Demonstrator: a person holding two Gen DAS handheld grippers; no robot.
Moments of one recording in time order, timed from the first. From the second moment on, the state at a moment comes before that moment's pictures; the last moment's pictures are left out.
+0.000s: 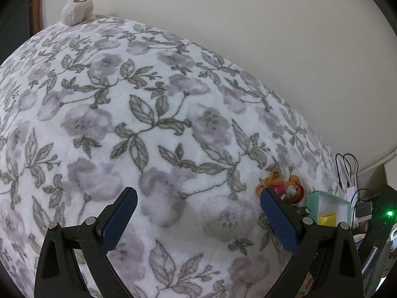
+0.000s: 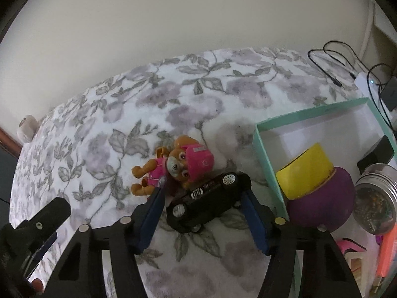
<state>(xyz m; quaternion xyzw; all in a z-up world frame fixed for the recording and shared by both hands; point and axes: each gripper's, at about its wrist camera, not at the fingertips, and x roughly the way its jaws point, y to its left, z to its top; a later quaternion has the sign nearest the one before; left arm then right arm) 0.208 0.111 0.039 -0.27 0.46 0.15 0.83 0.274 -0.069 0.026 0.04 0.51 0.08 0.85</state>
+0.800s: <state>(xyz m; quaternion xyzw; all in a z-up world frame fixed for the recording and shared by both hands) 0.253 0.064 0.018 -0.23 0.46 0.06 0.85 0.262 -0.107 0.038 0.07 0.50 0.15 0.85</state>
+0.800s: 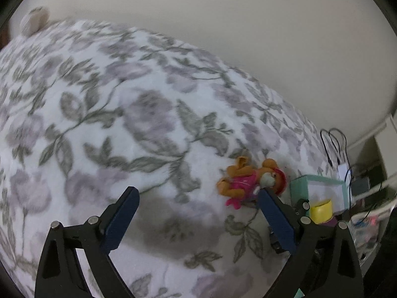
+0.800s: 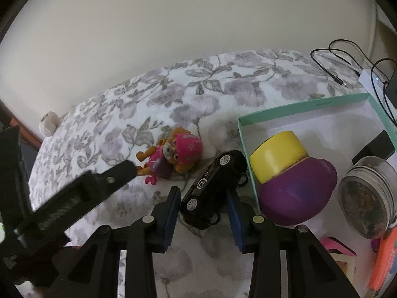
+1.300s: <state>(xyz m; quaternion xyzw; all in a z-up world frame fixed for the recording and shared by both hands) 0.269 0.040 0.015 -0.21 0.44 -0.02 0.88 0.265 -0.115 0.031 0.10 0.52 0.16 0.83</state>
